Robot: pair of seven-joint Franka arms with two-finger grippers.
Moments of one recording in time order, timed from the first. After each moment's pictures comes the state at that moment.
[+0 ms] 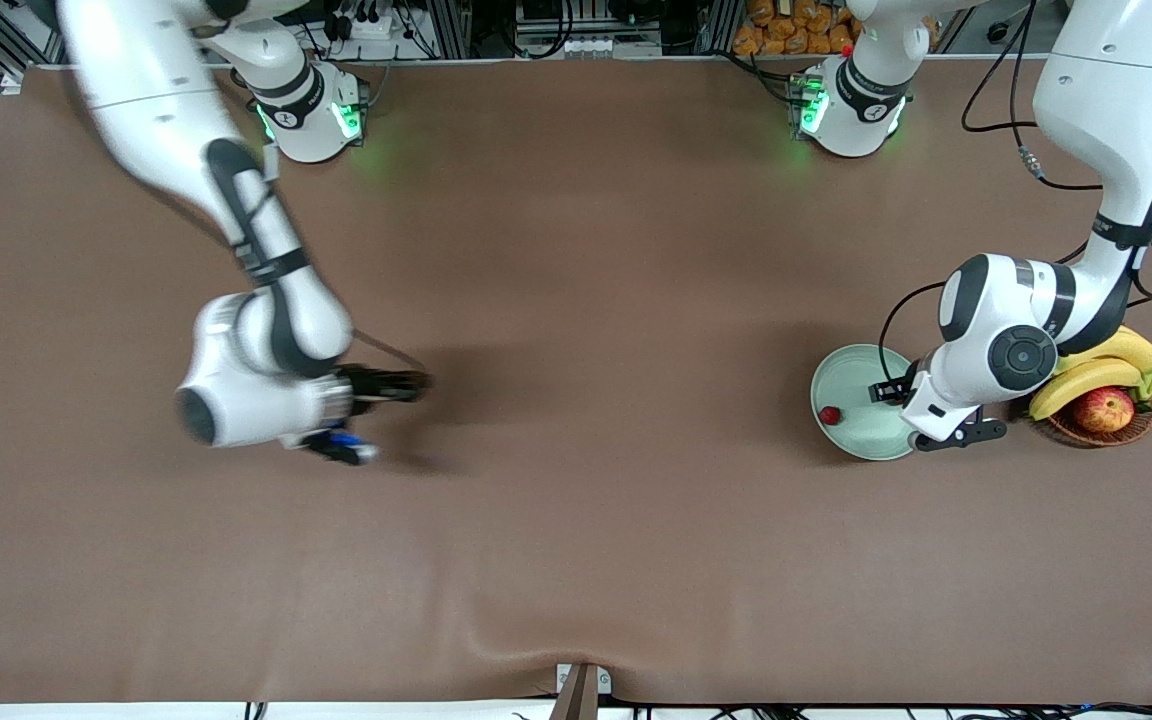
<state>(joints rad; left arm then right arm) 0.20 0.48 -0.28 -1.98 0.27 2.26 -0.41 0.38 0.62 -0.05 -1.69 0.73 2.01 0.23</state>
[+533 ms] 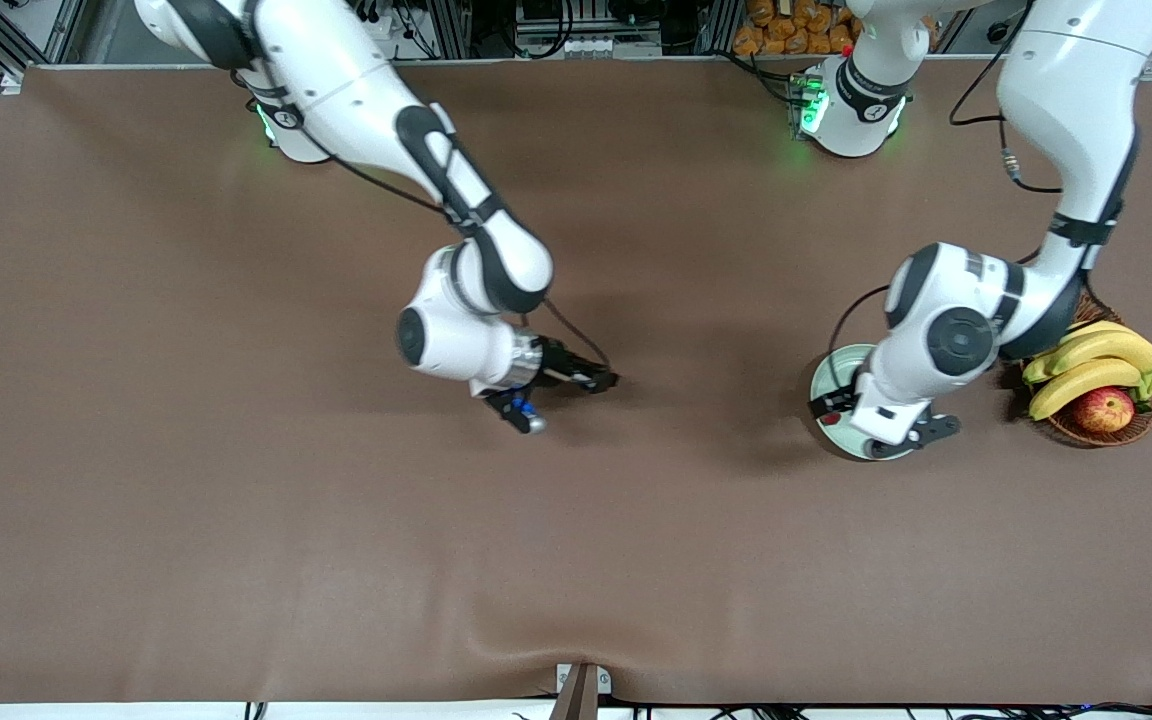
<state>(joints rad) 0.12 0.48 -0.40 -1.92 0.26 2.26 -0.78 0.76 0.82 -0.05 -1.51 1.22 2.47 0.43</state>
